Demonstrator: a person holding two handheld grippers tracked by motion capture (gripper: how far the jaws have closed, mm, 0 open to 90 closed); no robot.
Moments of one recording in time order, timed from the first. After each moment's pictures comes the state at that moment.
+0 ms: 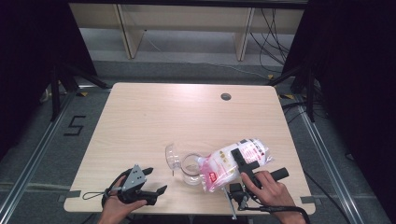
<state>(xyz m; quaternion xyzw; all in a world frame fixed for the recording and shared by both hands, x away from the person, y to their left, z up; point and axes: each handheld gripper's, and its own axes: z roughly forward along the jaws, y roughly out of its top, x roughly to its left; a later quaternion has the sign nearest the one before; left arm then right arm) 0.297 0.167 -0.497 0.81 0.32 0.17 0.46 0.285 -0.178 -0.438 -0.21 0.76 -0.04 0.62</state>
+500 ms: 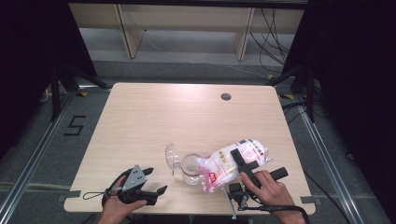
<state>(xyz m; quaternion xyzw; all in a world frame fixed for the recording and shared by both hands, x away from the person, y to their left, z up) 0.298 0.168 -0.497 0.81 0.31 0.18 0.46 0.285 -0.179 -0.441 -0.20 0.76 -0.04 0.62</state>
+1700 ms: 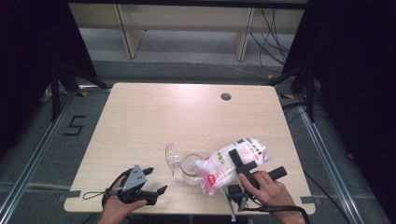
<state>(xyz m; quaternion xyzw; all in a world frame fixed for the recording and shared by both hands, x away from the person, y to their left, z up) 0.298 0.167 -0.498 0.81 0.31 0.18 0.46 0.284 -0.174 -0.437 -0.25 0.74 -0.05 0.62</state>
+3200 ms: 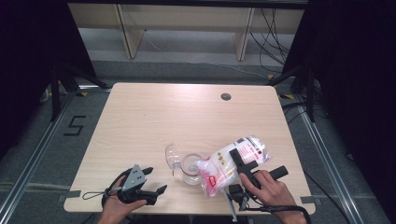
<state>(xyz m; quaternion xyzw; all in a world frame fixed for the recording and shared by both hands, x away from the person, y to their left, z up) 0.298 0.168 -0.497 0.81 0.31 0.18 0.46 0.284 -0.176 -0.433 -0.25 0.74 -0.05 0.62</state>
